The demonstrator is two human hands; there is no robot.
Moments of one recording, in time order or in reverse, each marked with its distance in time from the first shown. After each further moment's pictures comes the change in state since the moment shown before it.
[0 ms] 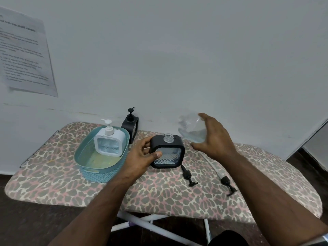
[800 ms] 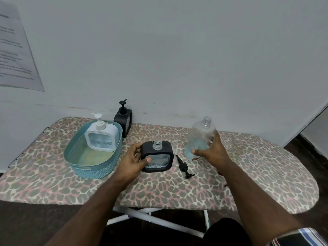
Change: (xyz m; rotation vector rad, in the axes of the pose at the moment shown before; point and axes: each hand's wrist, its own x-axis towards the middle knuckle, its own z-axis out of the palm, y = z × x) left_hand -0.004 -0.047 -0.003 -0.002 -0.001 -0.133; right_hand -0.045 0.058 0.065 0.643 -0.164 0.650
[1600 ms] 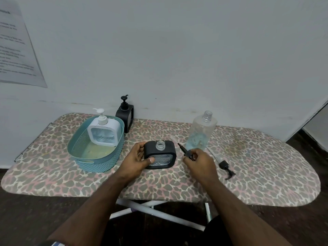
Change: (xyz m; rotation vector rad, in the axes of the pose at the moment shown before) left_hand -0.010 -0.008 0.002 0.014 -0.082 0.003; right_hand -0.066 0.003 0.055 -0.310 0.091 -0.050
